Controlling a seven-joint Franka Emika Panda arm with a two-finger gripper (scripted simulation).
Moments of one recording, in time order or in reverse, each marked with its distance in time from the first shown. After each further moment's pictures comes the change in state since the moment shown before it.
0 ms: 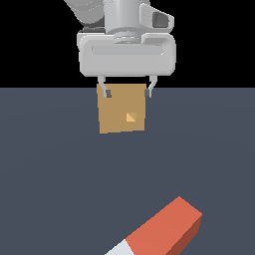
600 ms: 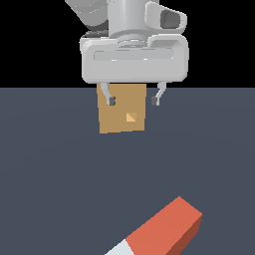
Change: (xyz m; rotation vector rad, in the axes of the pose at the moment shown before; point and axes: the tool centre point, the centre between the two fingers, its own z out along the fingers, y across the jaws) arm -0.032 0.010 0.014 0.000 -0.003 0.124
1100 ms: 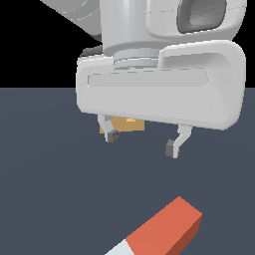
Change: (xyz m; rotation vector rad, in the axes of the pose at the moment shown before) arm -0.107 0.015 0.045 0.003 -0.008 0.394
